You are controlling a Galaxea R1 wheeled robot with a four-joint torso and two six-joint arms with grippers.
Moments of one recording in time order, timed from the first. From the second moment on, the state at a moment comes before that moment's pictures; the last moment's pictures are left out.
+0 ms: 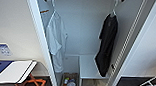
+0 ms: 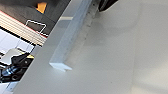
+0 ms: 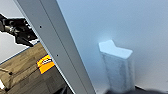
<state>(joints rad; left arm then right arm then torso) 0.91 1.98 -0.99 0.58 -0.10 -0.07 -0.76 2.04 -0.99 -0.42 -0.11 -0.02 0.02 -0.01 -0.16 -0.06</state>
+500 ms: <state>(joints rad) 0.92 1.98 -0.99 0.58 -0.15 -0.06 -0.77 2.01 -0.97 -0.42 -0.12 -0.02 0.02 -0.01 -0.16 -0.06</state>
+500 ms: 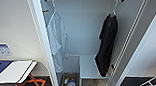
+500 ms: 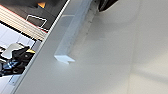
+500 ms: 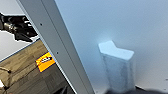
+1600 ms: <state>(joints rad) 0.99 1.88 -0.98 0.57 -0.25 -0.05 -0.78 1.98 -0.97 -0.42 -0.11 -0.02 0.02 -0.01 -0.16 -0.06</state>
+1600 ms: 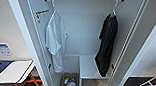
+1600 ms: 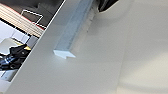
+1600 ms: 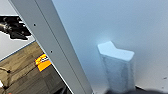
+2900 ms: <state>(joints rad) 1.17 1.86 -0.88 0.61 -0.22 -0.08 -0.86 1.84 -1.00 -0.42 -0.02 -0.04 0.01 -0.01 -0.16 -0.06</state>
